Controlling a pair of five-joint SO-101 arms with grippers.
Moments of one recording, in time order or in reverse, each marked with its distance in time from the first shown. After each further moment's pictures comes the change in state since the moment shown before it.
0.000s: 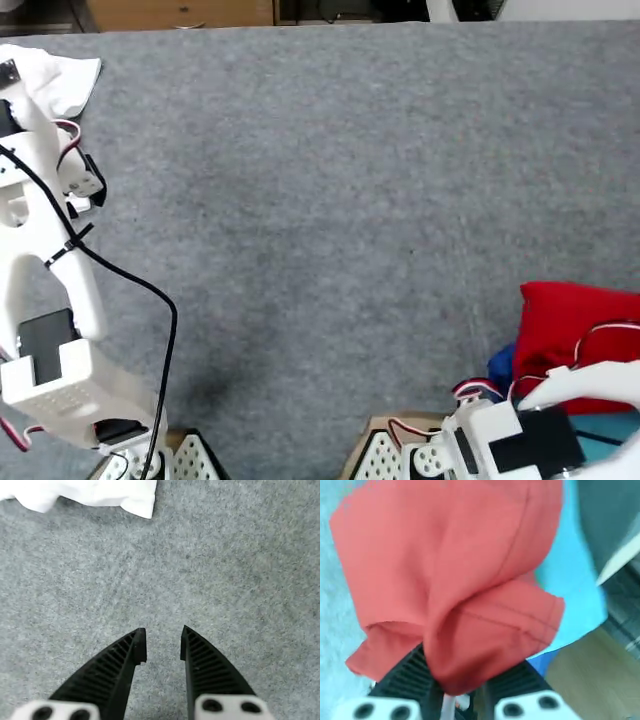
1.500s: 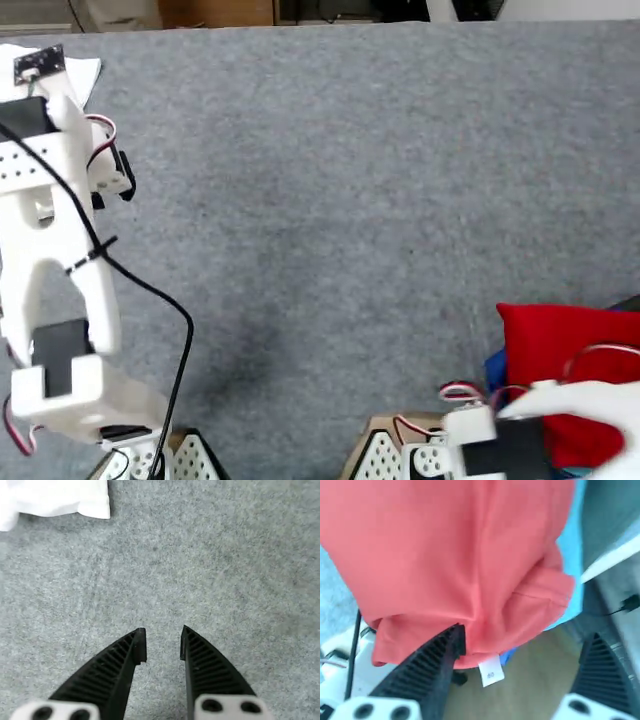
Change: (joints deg) left arm 7.0 -7.0 3.3 0.0 -3.0; right arm 6.2 -10.0 2.4 0.0 21.0
